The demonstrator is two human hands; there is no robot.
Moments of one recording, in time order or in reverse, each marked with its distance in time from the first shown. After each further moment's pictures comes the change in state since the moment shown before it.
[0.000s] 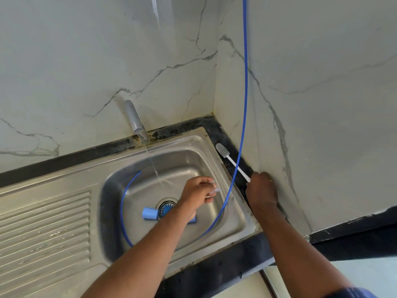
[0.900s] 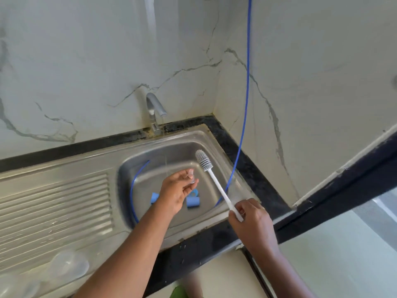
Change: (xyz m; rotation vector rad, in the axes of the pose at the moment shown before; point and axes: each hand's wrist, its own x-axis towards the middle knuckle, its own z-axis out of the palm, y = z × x) left_hand -0.087 -0.023 -0.094 -0.490 0.009 0.048; right_hand -0.242 -0.034 -0.042 0.319 0.110 -0.193
